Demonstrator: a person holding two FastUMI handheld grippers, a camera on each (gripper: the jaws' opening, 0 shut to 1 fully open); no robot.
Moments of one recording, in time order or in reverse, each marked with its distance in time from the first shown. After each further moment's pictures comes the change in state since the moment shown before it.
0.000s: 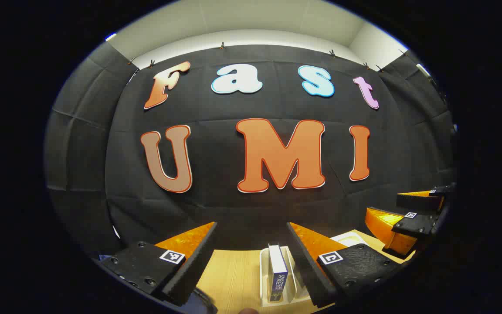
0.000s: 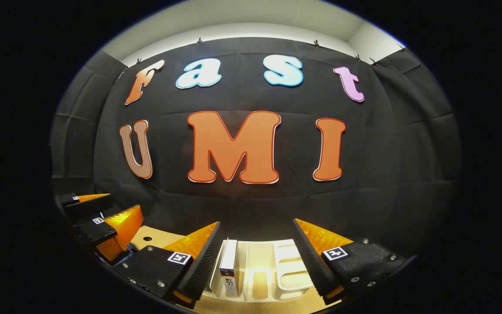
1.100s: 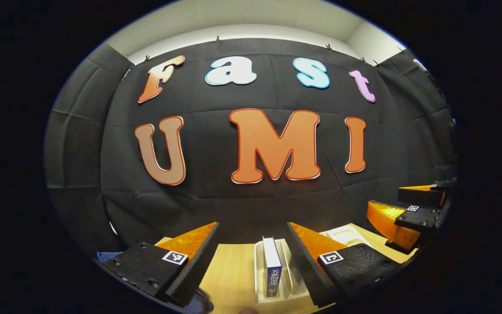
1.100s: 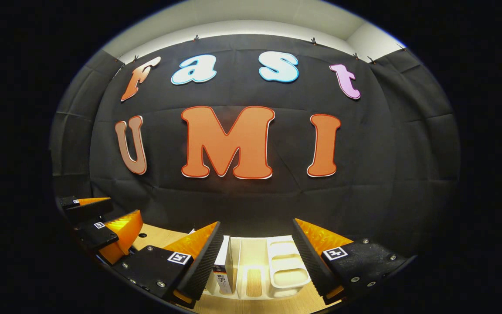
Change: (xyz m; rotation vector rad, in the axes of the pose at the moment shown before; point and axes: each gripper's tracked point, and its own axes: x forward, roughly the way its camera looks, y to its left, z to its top) left arm 0.001 -0.012 -0.017 -0.008 0.050 -0.023; right arm -0.001 -0.013 -0.007 -0.004 0.026 -0.027
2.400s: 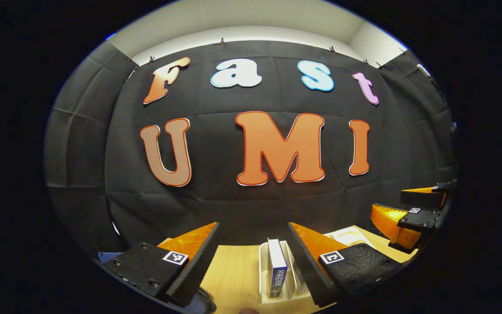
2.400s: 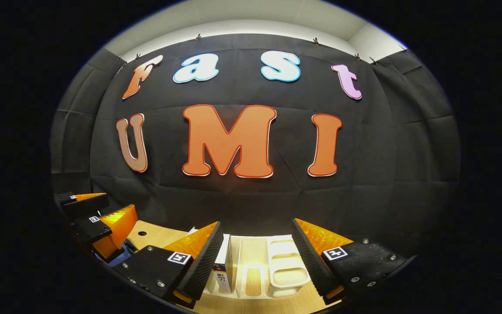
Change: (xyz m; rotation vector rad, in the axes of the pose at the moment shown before) left arm -0.003 0.009 0.001 -0.009 -0.013 0.017; right arm -0.001 0.001 -0.001 -0.009 0.004 0.001
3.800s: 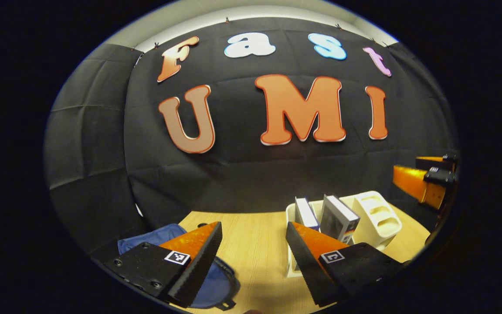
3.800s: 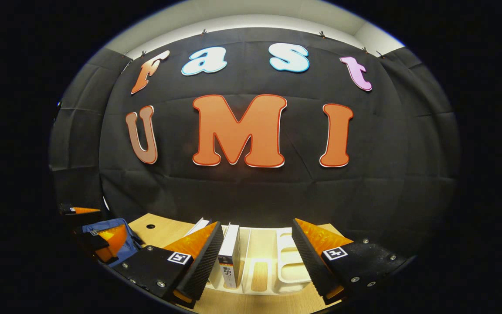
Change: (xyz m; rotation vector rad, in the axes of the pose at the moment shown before) left arm -0.041 0.054 -0.100 0.064 0.289 0.148; right arm 0.003 0.006 -0.030 -0.015 0.066 0.082
